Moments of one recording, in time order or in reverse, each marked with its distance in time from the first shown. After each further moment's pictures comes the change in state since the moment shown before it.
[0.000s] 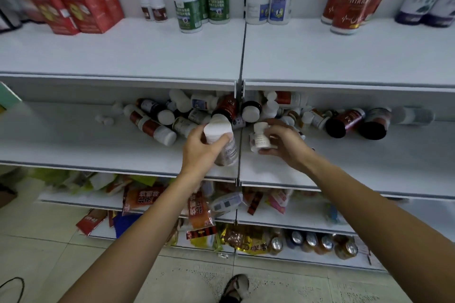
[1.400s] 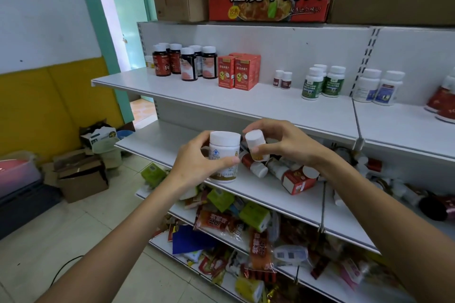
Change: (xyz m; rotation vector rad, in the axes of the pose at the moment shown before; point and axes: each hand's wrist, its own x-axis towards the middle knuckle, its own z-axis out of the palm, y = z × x) left_hand -0.105 0.066 -0.255 0.252 0.160 0.279; right_hand -0.084 -0.097 0.240 -0.736 -0.644 -0.613
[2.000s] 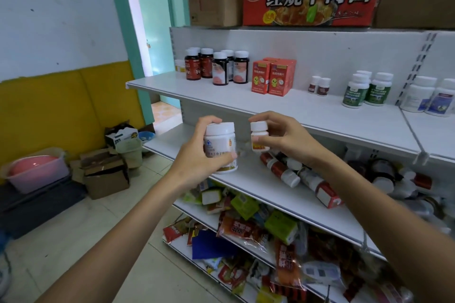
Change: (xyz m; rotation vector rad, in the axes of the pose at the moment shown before) left_hand -0.002 -0.028 -0.077 -0.016 0.036 0.038; right_hand 0.065 -0.014 0.062 0.102 0.102 -0.056
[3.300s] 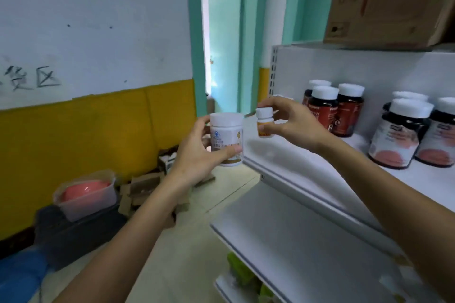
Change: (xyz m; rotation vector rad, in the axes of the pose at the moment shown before) left_hand 0.296 -0.245 -0.255 -0.030 0.335 -0.103; right_hand 0.485 0.056 0.160 -0.153 -0.047 -0.173
